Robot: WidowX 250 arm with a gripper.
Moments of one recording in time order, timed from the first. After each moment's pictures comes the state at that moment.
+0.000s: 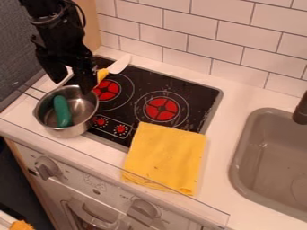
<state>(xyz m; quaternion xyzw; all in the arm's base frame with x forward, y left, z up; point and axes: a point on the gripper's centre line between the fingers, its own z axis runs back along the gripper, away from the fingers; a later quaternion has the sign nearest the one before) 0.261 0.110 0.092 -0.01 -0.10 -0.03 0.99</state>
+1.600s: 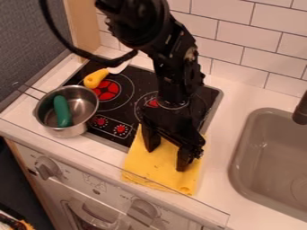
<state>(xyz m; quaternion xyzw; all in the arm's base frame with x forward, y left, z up) 0.270 -0.050 0.009 0.01 -0.03 -0.12 0.99</state>
